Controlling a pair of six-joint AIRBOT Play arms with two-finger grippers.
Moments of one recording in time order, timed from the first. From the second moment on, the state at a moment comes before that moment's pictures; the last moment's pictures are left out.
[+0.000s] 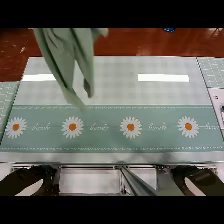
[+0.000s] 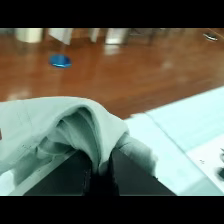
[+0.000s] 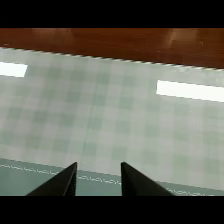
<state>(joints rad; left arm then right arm) -0.44 -1.10 1.87 1.22 -0.96 -1.58 0.28 -0.68 1.50 -1.68 1.40 1.73</state>
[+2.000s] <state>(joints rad) 0.10 -1.14 0.52 0.57 -1.10 -1.13 -0.35 -0.63 0.45 -1.13 1.19 1.51</state>
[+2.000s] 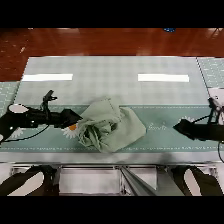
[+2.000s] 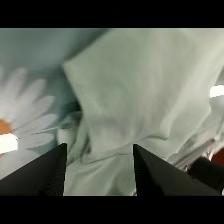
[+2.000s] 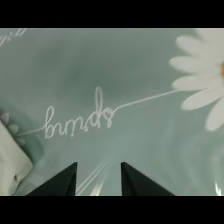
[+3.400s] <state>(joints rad) 0.06 -1.23 0.81 0.40 -1.13 -0.98 0.27 -1.19 0.83 -0.77 0.88 1.45</state>
